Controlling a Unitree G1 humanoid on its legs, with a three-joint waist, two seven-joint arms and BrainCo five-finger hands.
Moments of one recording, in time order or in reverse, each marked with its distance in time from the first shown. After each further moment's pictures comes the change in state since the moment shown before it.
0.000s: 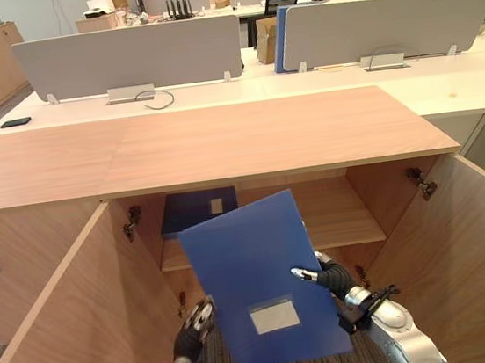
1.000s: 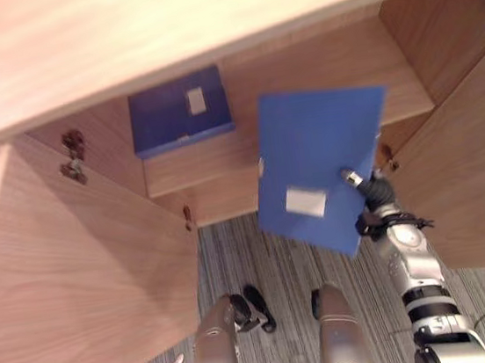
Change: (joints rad) left arm -0.080 -0.082 0.349 0.321 0.092 0.004 0.066; right arm -0.521 -0.004 -0.329 0.275 0.357 -0.026 -0.297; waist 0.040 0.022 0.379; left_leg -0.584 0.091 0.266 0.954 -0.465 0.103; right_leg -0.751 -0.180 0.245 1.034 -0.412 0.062
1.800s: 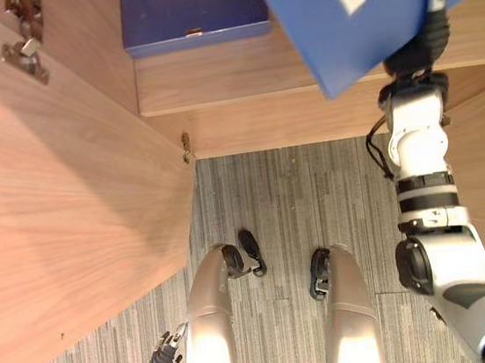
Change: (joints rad) left arm -0.010 0.033 -0.165 -0.183 -0.036 0.030 0.093; right arm -0.647 -0.079 -0.028 0.059 0.902 -0.084 -0.144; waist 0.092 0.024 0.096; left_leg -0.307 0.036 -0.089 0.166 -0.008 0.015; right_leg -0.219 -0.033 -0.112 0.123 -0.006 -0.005
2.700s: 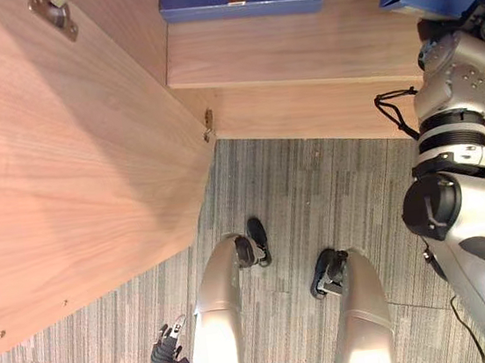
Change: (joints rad) left arm -0.012 -0.031 -0.012 -0.047 -0.034 0.000 0.090; right arm -0.304 -0.066 -0.275 0.399 0.266 -0.093 -0.280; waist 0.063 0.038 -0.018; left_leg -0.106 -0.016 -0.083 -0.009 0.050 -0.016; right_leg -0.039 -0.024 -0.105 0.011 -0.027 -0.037
